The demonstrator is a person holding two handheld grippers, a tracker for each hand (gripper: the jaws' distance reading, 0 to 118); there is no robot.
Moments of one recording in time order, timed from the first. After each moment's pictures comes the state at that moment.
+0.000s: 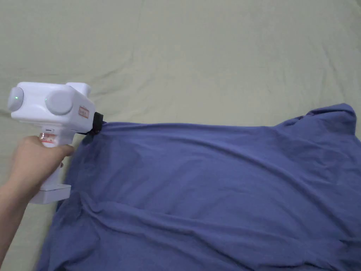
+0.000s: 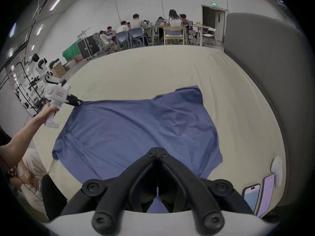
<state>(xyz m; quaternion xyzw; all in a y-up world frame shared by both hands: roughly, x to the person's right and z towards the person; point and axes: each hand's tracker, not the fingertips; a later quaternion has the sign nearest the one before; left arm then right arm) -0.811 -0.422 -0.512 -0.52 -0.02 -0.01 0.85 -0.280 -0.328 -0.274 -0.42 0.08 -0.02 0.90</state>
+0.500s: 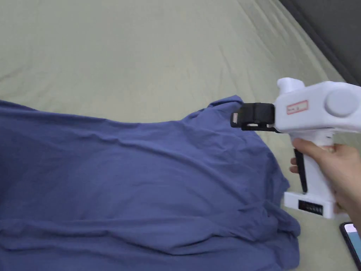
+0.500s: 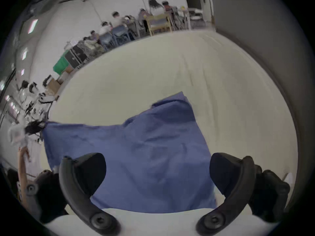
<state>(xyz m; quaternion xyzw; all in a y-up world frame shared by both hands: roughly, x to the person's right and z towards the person) -0.797 -0.317 -0.452 -0.41 -0.06 -0.01 0.91 -0.202 -0.356 -0.445 -0.49 0.04 -0.11 0.86</state>
